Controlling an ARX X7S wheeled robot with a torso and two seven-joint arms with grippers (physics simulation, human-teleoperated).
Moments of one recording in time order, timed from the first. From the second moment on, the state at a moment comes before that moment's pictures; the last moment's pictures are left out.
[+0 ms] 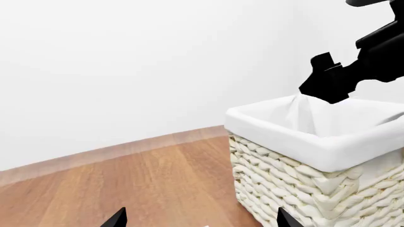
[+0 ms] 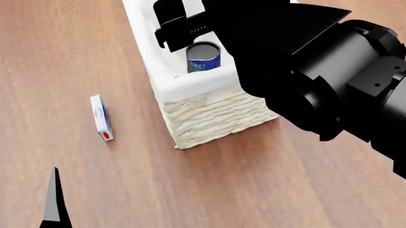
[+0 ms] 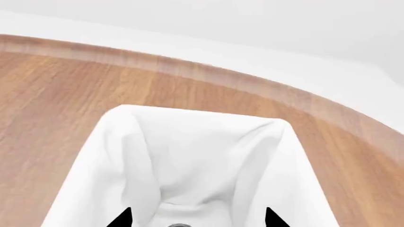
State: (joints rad) left arm 0.03 -0.45 0.34 0.64 -0.11 -0.06 -0.49; right arm 1.97 0.40 -1.96 0.39 1.78 0.09 0.39
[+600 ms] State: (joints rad) left arm 0.02 -0.45 0.36 0.61 -0.12 -0.05 -0.48; right arm 1.99 0.70 -1.92 -0.12 1.49 -0.12 0.70
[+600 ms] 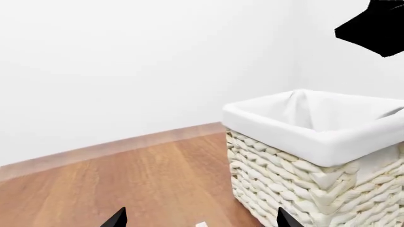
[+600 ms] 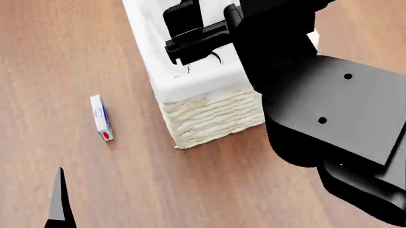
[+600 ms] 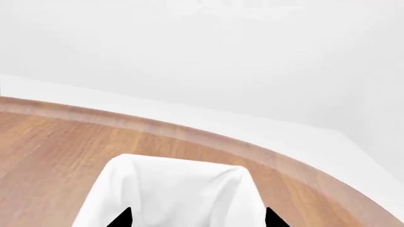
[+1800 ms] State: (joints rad) left arm -0.17 -0.41 0.40 0.42 -0.17 -0.07 -0.40; right arm 1.34 0.89 -1.97 -0.44 0.45 -0.48 1.45
